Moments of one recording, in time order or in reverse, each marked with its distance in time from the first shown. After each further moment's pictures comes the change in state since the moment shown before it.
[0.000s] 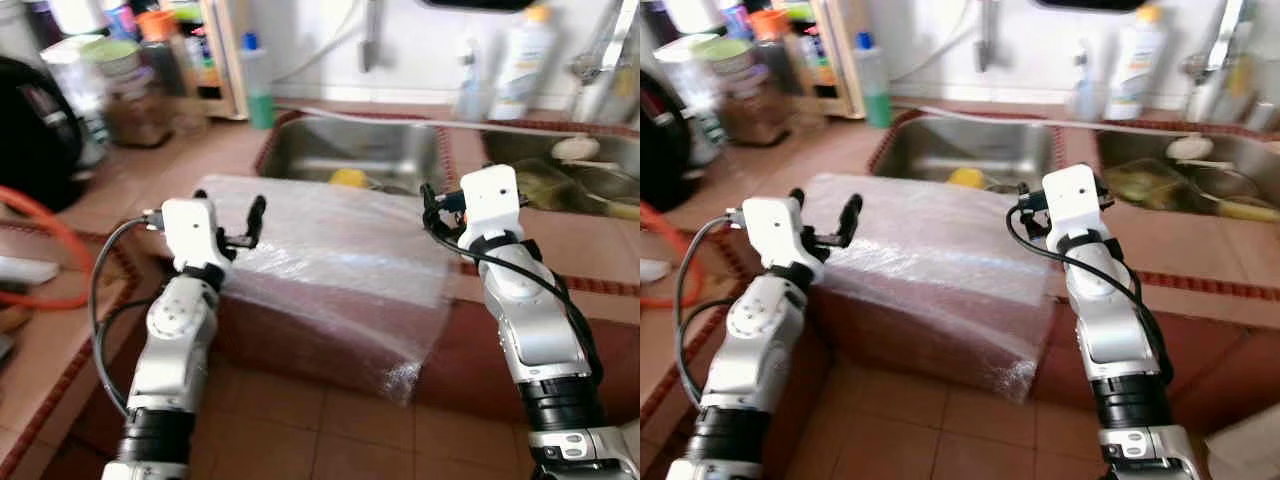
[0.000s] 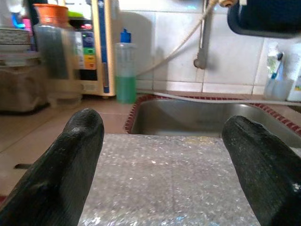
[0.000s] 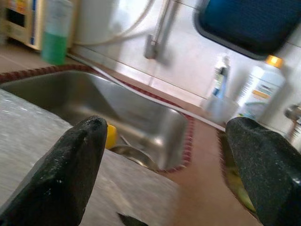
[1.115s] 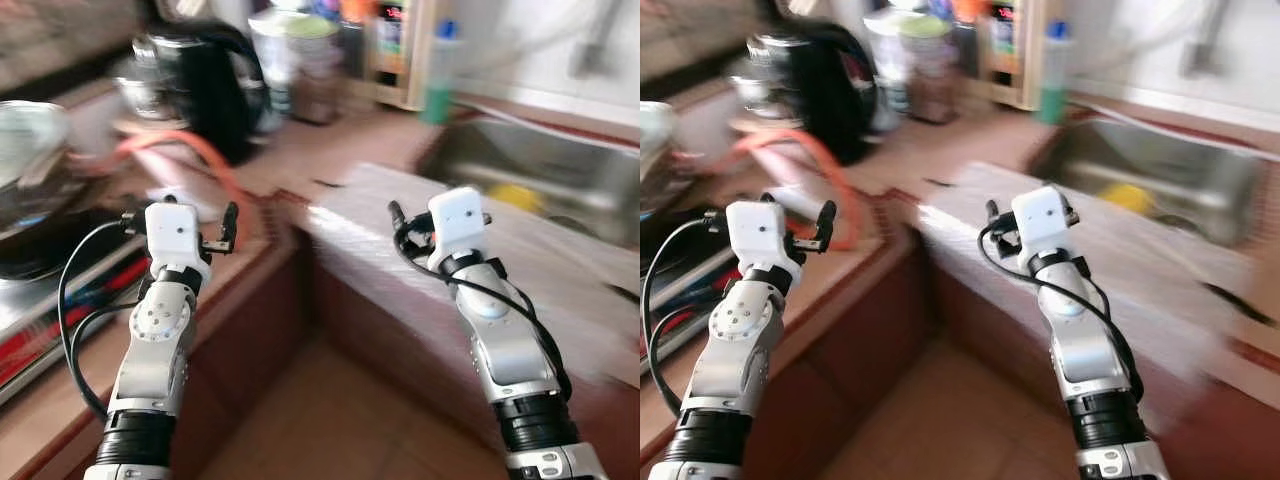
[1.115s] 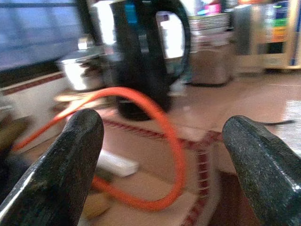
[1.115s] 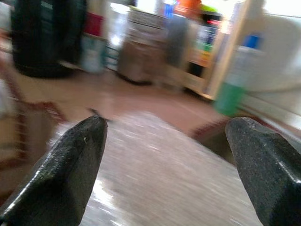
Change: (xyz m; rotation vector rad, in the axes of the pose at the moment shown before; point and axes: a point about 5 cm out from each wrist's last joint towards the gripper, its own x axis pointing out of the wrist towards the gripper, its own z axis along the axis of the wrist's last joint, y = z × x) left arm -0.006 0.028 -0.003 0.136 0.045 0.118; right arm -0.008 0.035 -0.004 0.056 -0.036 0.087
